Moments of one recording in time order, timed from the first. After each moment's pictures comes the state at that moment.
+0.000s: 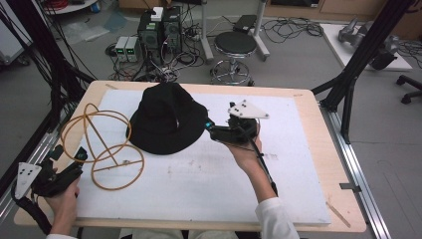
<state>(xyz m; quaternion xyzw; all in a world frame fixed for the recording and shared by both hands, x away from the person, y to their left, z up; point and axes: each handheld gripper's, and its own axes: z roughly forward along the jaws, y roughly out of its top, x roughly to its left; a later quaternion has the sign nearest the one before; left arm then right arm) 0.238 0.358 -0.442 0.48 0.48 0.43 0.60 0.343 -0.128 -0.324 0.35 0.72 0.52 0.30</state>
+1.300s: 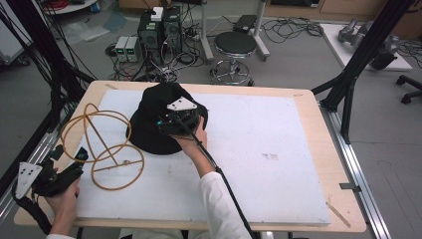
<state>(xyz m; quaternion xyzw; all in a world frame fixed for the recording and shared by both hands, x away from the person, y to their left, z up) 0.238 0.358 -0.443 0.48 0.48 0.42 0.60 0.415 0.015 -0.389 0.34 0.77 0.48 0.27</state>
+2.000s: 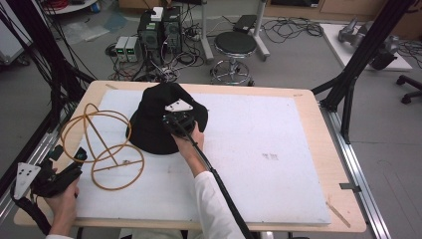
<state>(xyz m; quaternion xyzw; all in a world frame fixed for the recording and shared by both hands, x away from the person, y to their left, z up) 0.237 0.360 -0.443 0.48 0.48 0.42 0.60 0.422 0.024 -0.406 0.37 0.76 0.46 0.26</state>
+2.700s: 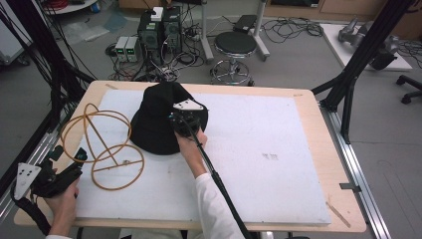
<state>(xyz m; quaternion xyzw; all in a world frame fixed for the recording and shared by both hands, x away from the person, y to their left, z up) 0.237 0.359 -0.443 0.48 0.48 0.43 0.60 0.419 0.009 -0.403 0.41 0.73 0.50 0.22</state>
